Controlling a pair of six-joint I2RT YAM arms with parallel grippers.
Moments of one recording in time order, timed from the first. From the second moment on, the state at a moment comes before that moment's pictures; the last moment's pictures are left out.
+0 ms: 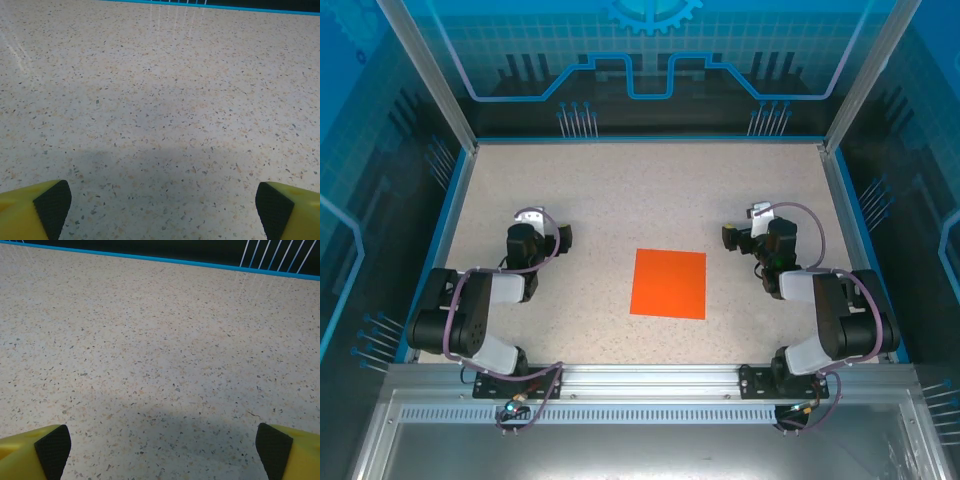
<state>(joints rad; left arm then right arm) -0.03 1.51 0.39 0.68 -0.05 -0.11 0.06 1.49 0.42 0.65 -0.09 -0.07</state>
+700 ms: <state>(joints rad) -0.03 1.51 0.39 0.68 -0.05 -0.11 0.06 1.49 0.42 0.65 -0.09 -0.07</state>
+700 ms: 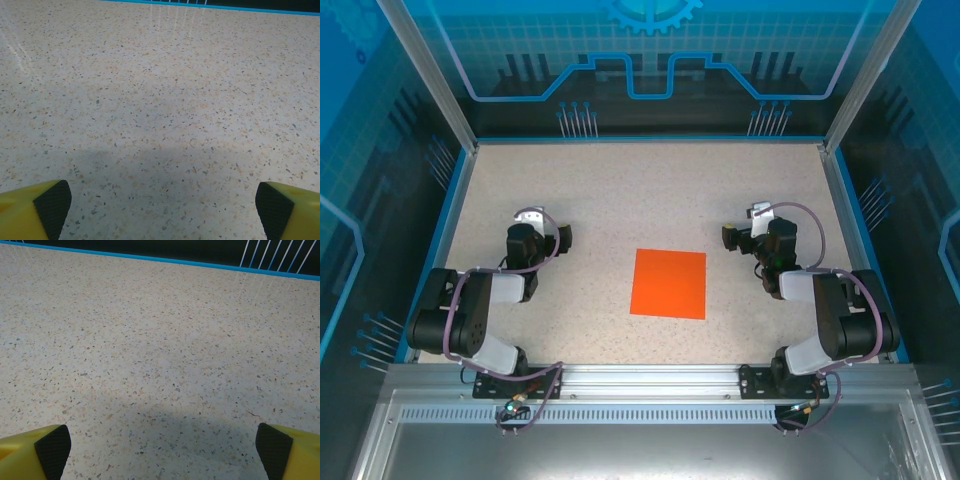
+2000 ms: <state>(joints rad) -0.02 1.11 0.85 -0.46 0.22 -0.49 0.57 1.63 1.01 -0.44 -0.10 0.57</state>
